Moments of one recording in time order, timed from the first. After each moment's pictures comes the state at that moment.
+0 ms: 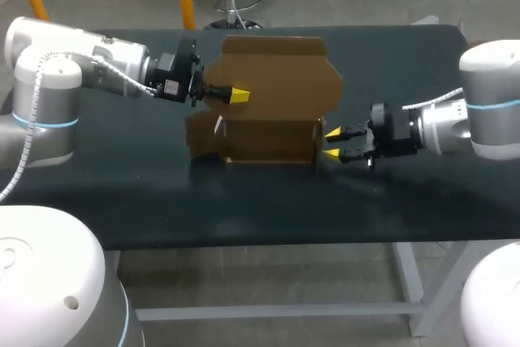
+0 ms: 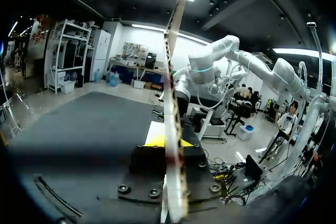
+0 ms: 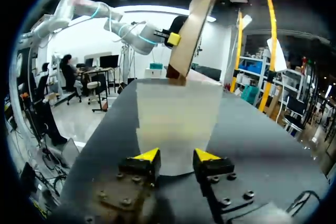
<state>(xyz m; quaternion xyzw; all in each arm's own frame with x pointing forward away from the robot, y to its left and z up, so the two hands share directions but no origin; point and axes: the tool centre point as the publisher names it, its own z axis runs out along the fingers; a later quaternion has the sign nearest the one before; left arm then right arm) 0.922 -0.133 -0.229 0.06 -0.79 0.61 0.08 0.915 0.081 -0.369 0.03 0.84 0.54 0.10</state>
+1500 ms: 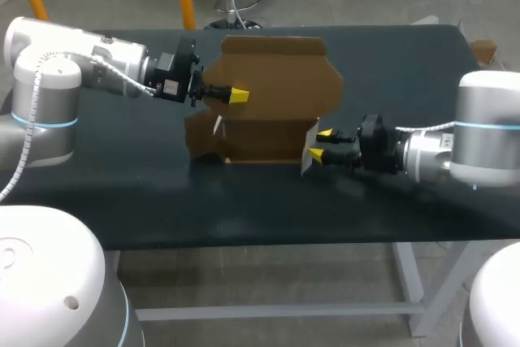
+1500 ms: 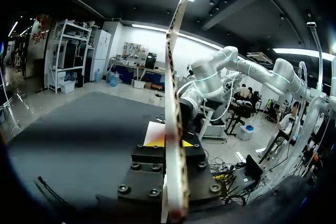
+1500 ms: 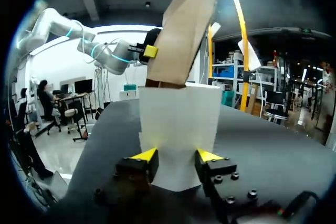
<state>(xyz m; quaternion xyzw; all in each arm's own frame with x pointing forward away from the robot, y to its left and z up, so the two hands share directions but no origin) 0.923 -0.132 -0.229 0.06 -0.79 0.61 0.08 0.919 0.108 -0.369 0.15 0.78 0.60 0.14</state>
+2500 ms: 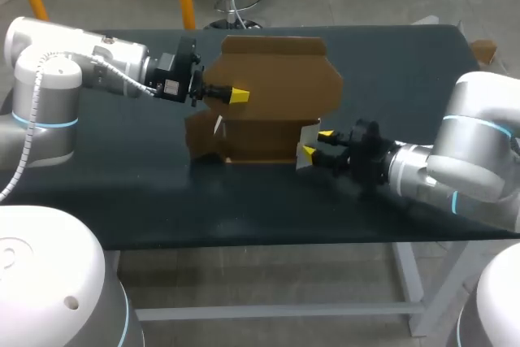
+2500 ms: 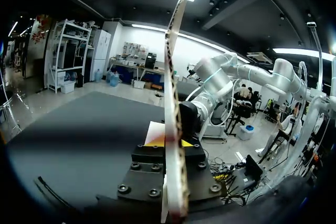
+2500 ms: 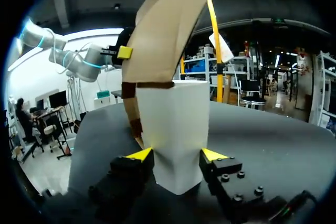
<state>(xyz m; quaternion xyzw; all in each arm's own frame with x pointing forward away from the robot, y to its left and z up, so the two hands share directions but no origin) 0.922 -0.133 -0.229 0.06 -0.79 0.61 0.08 0.924 0.110 -0.372 0.28 0.74 0.58 0.19</state>
